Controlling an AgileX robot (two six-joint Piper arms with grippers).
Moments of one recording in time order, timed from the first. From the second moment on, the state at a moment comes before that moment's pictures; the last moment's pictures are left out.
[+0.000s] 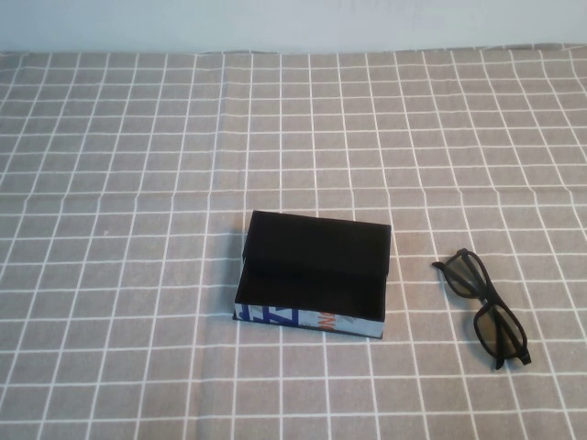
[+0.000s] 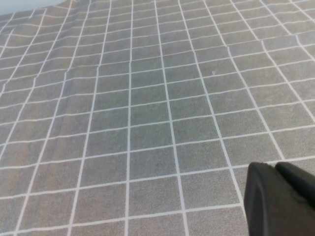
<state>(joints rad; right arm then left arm) 0.41 -0.01 -0.28 -0.26 0.52 0.28 -0.06 -0.02 0.02 0.04 0.37 0.08</state>
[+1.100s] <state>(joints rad) 0.02 -0.01 0.03 0.14 0.31 -0.01 -0.06 -0.02 0.02 0.04 0.37 0.08</state>
